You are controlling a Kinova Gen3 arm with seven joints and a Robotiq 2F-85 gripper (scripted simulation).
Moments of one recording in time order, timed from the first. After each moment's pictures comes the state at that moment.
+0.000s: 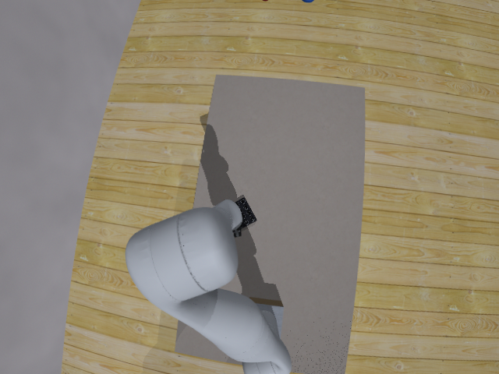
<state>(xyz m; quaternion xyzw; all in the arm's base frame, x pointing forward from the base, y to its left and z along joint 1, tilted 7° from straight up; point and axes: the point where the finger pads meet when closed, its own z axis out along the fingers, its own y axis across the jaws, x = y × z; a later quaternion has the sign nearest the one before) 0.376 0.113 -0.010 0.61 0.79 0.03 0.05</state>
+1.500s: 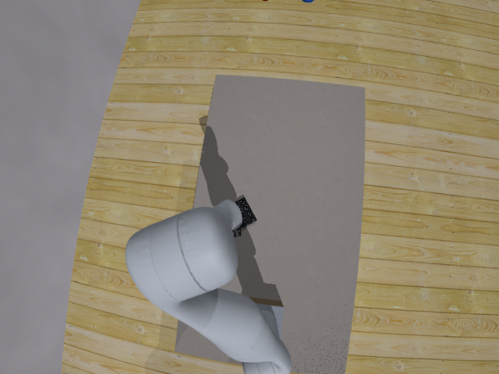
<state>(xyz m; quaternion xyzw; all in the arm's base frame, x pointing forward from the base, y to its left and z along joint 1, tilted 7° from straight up) 0.376 0.113 -0.010 0.61 0.79 0.03 0.05</state>
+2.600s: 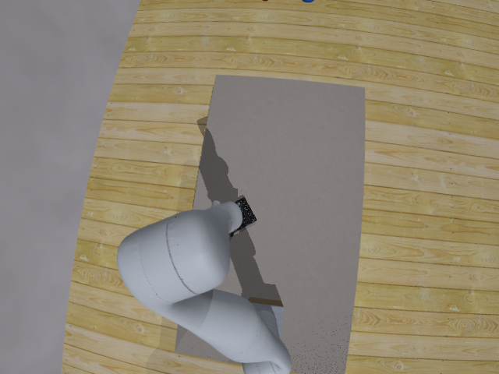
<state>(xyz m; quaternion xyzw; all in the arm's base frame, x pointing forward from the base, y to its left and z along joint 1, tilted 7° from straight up) 0.376 0.113 -0.010 0.79 0.60 0.04 0.04</state>
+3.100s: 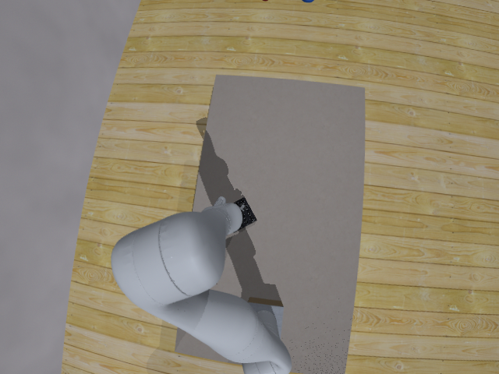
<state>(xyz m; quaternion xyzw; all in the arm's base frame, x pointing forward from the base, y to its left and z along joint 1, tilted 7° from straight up) 0.376 0.113 -0.010 0.88 0.47 0.05 0.03</state>
